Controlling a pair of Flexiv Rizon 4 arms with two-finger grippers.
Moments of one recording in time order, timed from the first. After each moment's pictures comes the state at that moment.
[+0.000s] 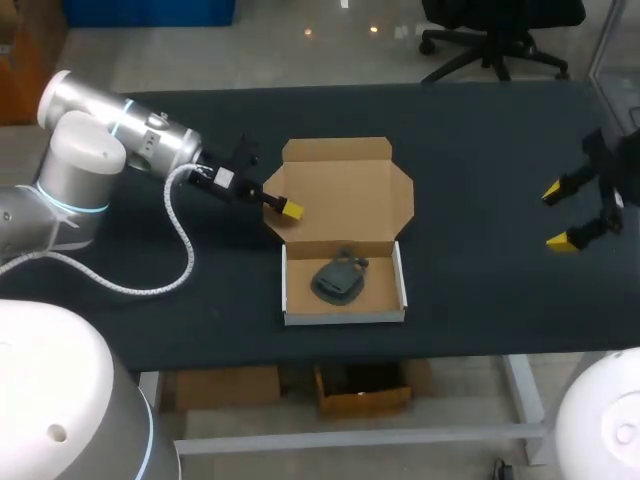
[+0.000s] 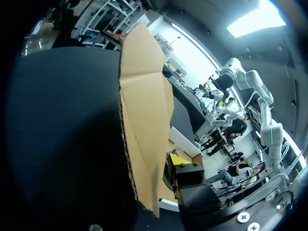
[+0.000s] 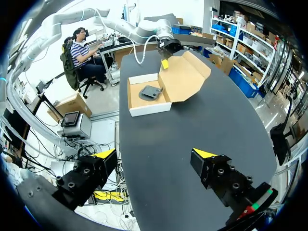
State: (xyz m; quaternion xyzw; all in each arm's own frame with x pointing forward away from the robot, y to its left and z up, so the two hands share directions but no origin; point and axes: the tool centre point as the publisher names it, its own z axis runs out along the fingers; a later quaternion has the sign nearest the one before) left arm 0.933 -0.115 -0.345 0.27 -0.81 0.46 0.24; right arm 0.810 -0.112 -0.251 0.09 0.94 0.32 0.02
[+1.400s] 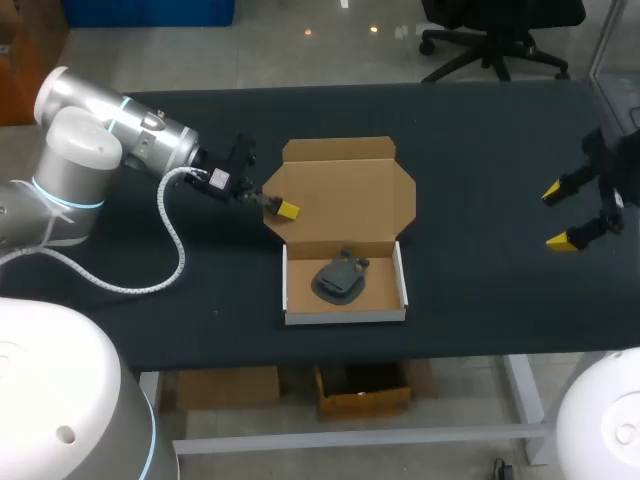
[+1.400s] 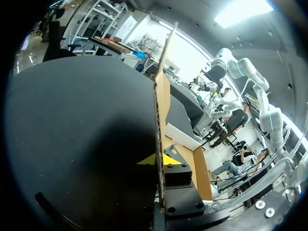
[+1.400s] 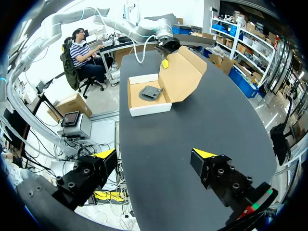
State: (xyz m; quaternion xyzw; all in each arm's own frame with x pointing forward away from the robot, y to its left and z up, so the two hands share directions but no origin) left arm 0.930 -0.111 -0.342 0.21 -0.83 0.47 0.22; right arm 0.810 -0.112 -0.251 0.09 0.94 0.32 0.02
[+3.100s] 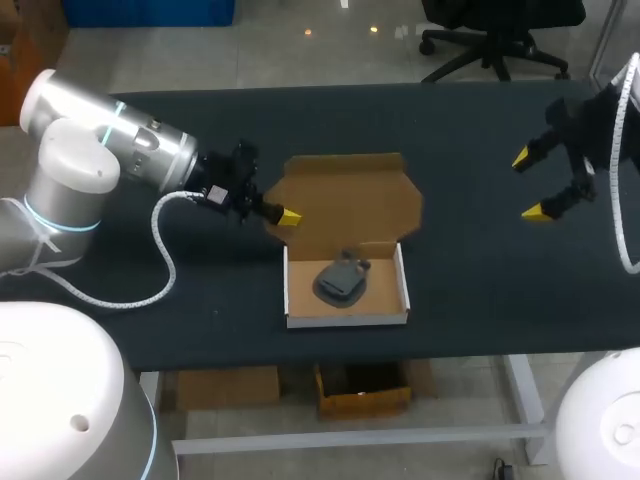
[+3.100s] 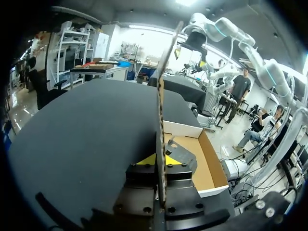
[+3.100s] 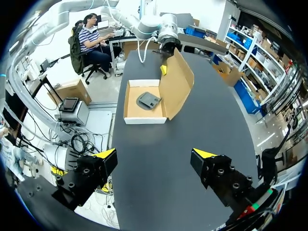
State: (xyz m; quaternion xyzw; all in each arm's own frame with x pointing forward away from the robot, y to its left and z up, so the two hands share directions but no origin) left arm 0.906 -0.115 -0.329 0.07 -0.87 0.49 0.08; right arm 0.838 -0.068 -0.212 0.01 0.96 0.28 0.05
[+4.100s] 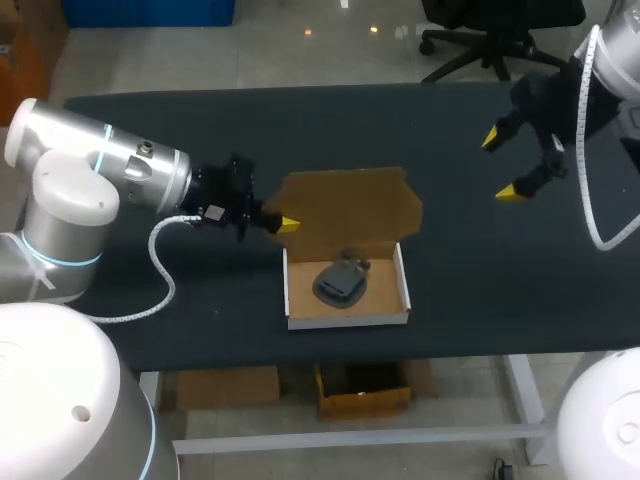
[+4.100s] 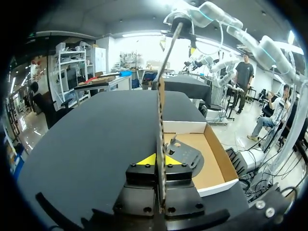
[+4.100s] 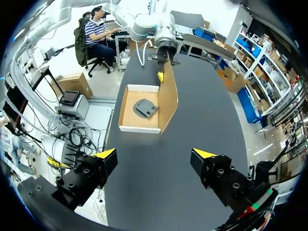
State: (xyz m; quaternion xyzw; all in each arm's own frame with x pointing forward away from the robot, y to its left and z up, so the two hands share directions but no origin) left arm 0.895 -0.113 -0.328 0.03 -0.87 0.50 -0.01; right arm 0.858 -0.029 -0.190 -0.04 0.96 0.26 0.06
